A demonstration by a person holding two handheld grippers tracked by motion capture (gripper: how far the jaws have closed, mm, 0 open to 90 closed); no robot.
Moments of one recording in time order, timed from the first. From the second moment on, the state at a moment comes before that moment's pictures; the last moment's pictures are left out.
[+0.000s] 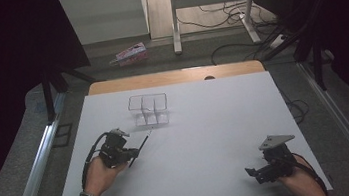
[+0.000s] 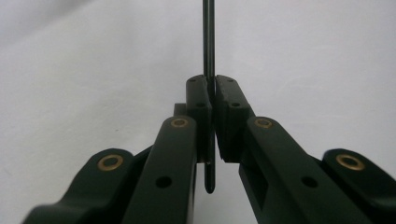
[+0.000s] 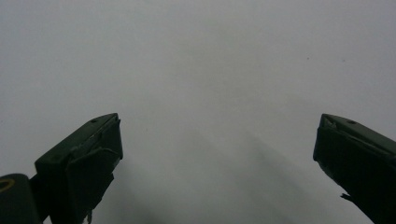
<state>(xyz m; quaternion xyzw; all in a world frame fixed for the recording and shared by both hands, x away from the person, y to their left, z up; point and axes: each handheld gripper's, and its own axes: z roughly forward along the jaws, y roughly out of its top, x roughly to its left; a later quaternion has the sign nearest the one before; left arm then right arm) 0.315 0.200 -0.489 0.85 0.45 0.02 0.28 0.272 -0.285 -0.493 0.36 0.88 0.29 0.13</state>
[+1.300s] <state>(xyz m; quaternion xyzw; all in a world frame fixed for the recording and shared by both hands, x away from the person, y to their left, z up) 0.244 0.210 -0.474 0.77 0.37 0.02 0.52 0.268 -0.280 -0.478 0.35 0.84 0.39 0.11</state>
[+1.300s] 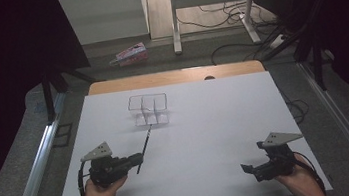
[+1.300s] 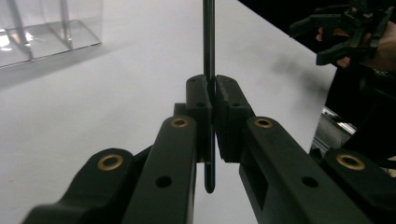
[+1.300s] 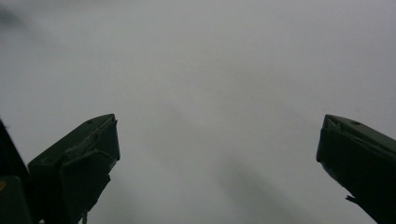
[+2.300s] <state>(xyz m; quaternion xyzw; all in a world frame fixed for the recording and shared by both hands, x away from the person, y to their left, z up) 0.231 0.189 -0.476 0.74 0.36 0.01 0.57 0.272 -0.225 -0.453 0.32 0.82 0.47 0.04</state>
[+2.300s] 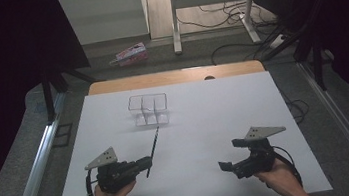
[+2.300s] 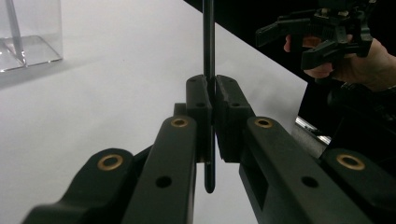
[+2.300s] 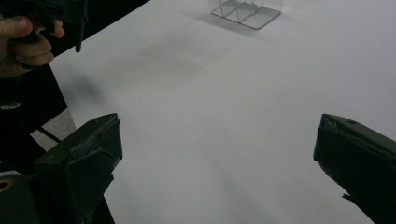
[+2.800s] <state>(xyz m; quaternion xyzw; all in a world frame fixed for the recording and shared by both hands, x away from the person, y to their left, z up) 0.231 0.172 -0.478 0.74 0.34 0.01 0.58 0.283 -0.183 -0.445 0.33 0.80 0.50 -0.05</state>
